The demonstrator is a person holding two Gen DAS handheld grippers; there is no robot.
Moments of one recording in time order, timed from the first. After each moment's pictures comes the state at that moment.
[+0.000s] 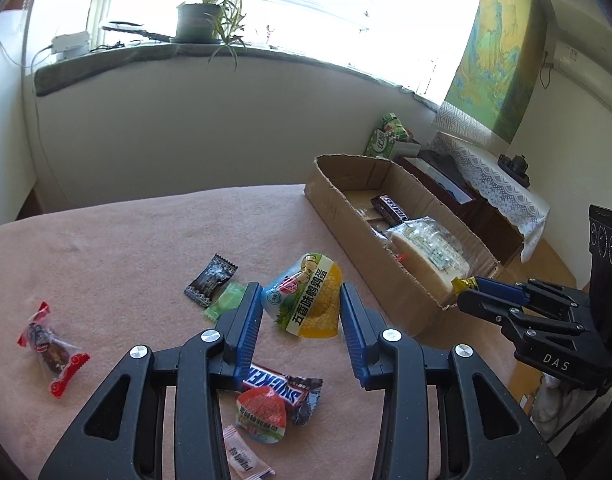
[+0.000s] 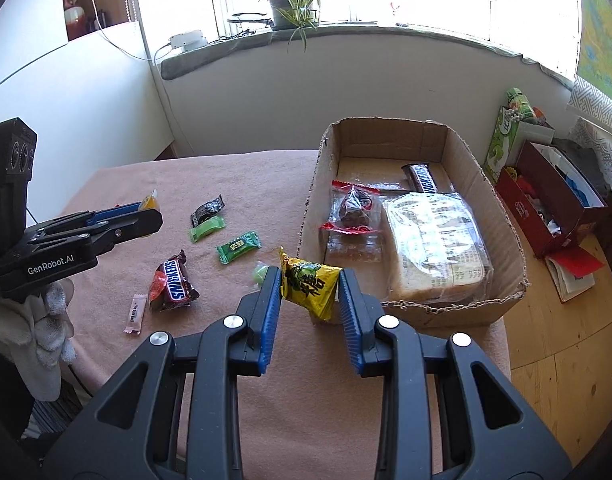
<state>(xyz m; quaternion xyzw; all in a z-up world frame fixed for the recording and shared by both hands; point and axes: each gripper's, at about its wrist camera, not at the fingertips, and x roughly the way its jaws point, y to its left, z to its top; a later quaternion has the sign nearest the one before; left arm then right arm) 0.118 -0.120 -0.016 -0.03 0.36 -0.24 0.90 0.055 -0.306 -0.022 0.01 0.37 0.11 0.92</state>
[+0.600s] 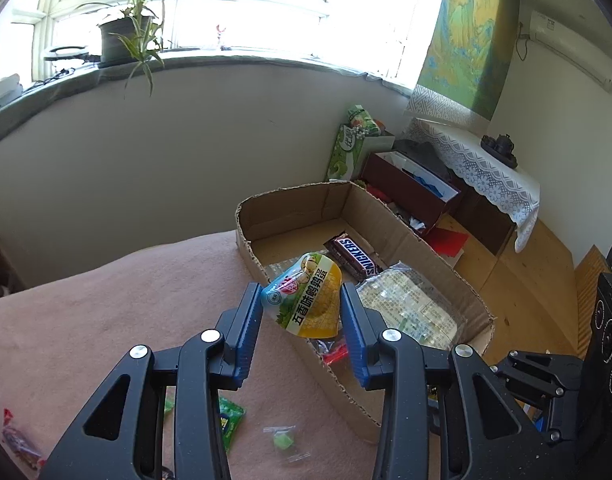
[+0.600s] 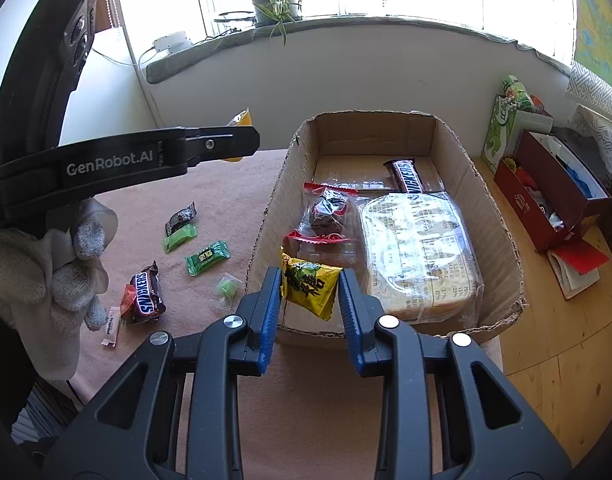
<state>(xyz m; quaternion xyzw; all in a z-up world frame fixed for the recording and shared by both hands) 0.185 -0.211 -0.004 0.01 0.36 -0.28 0.89 0.079 -0.329 -0.037 0.03 0.37 0.11 0.92</state>
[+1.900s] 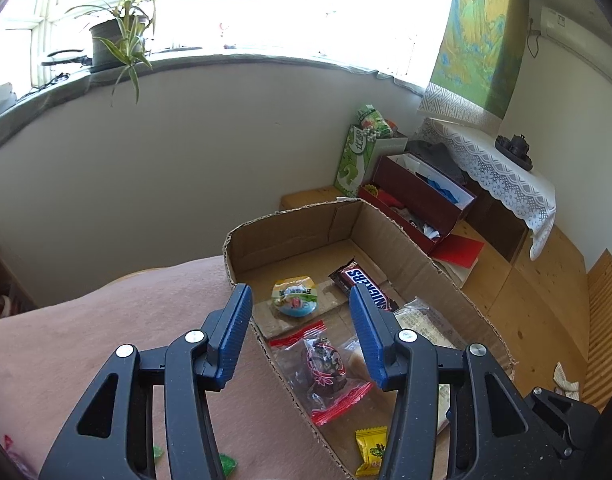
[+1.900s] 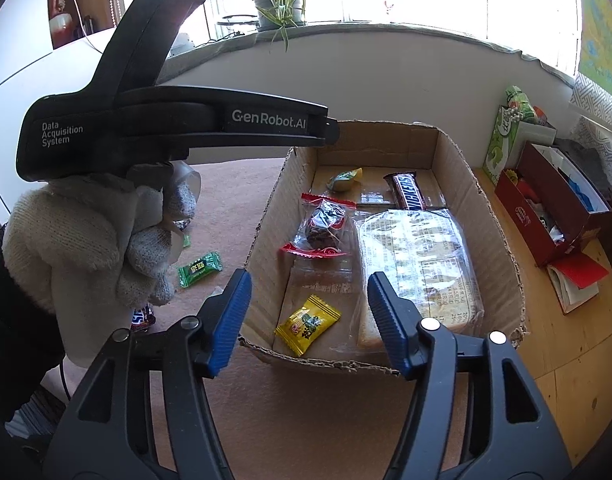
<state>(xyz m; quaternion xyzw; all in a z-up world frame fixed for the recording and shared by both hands) 0.214 -0.229 0.001 0.01 0.36 -0.27 0.89 0.086 -0.325 -0.034 0.01 0.36 0.11 0.93</state>
